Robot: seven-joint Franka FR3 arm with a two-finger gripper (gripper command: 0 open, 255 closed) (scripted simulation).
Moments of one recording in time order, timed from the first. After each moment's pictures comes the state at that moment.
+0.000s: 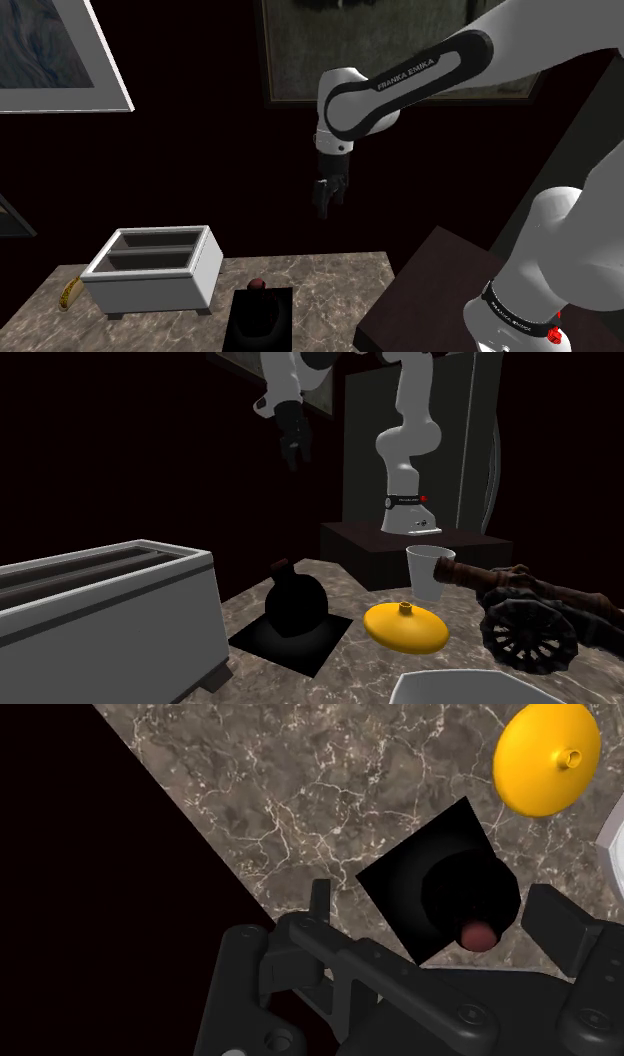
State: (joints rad) arm 0.25 -0.14 0.02 -2.33 0.27 2.06 -0.12
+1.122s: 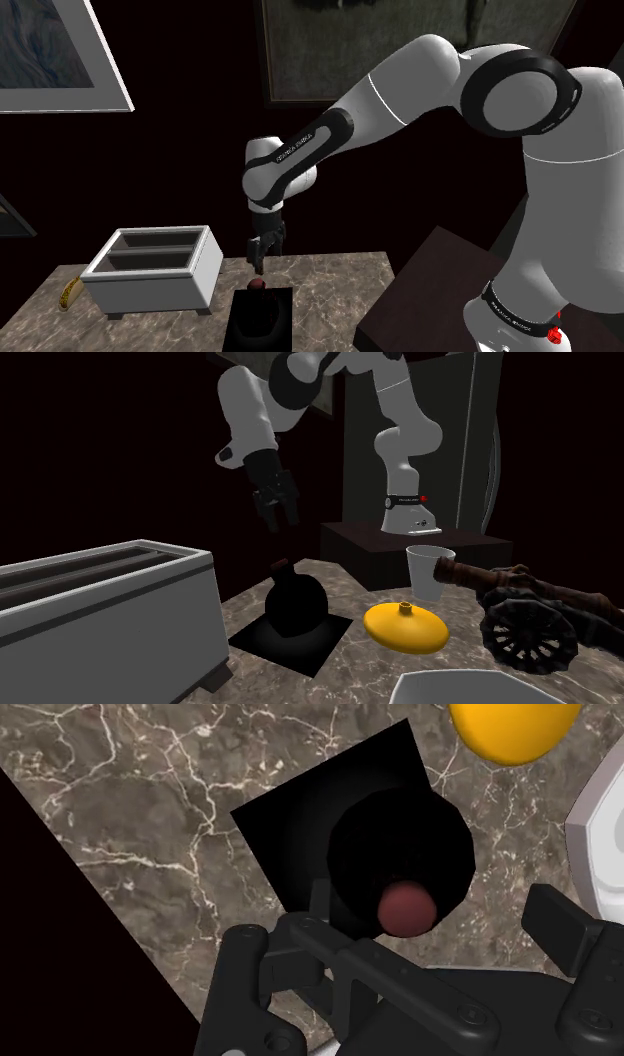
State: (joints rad) arm 0.36 0.47 0.13 -1.91 0.37 2.21 -0.17
